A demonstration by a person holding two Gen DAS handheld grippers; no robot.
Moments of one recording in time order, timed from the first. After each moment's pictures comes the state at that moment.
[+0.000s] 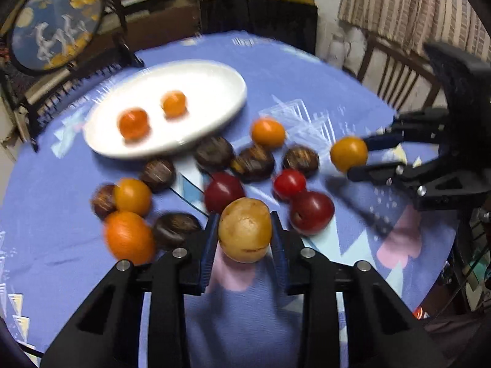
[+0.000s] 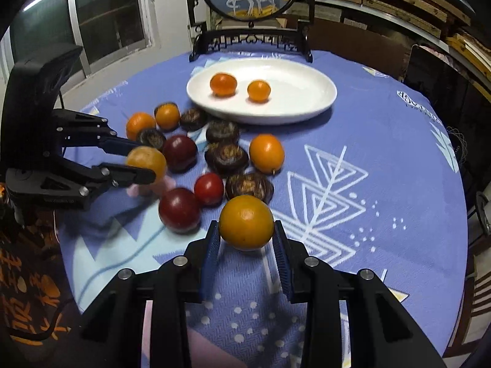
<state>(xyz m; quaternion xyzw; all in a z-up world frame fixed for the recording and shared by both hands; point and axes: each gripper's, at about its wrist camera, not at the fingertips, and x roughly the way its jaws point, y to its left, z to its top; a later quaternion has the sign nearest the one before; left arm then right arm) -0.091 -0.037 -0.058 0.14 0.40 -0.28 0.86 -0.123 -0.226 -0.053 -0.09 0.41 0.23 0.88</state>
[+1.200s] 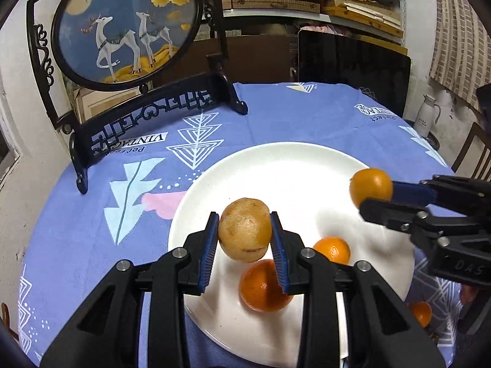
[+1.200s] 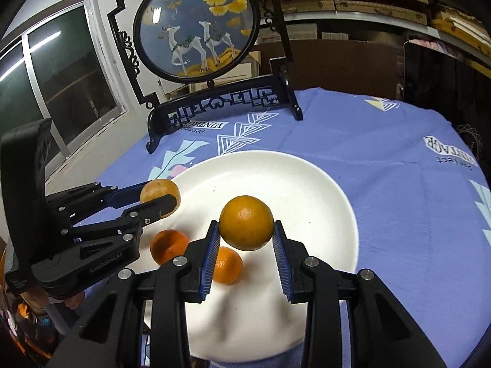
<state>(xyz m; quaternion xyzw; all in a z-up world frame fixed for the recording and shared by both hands) 0.107 -0.015 -0.035 0.08 0.35 -0.11 0.92 0.091 -0.184 -0.030 0.03 0.37 0.21 0.91</state>
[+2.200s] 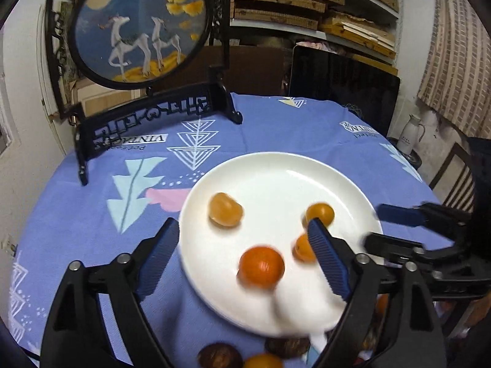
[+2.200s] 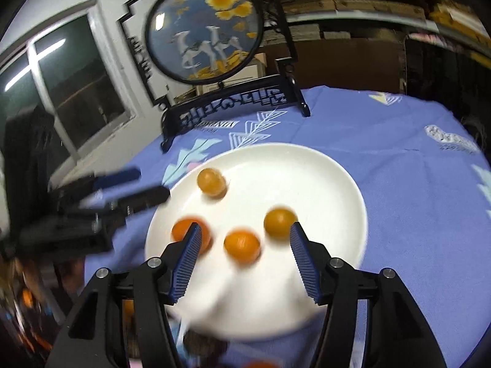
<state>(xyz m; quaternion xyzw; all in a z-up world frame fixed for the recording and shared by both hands) 0.073 0.014 -0.013 0.04 0.34 -0.14 0.93 0.036 -0.191 -0.020 0.03 0.36 0.23 0.91</state>
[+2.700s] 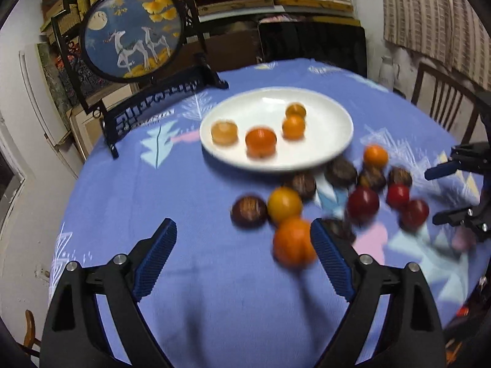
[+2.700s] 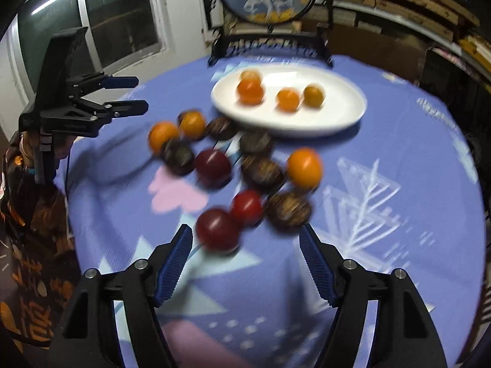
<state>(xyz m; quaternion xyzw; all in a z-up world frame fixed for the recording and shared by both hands) -0.068 0.066 -0.040 0.17 0.35 -0.17 0.91 -0.126 -0.193 -0.068 -0.07 0.43 0.27 0.86</state>
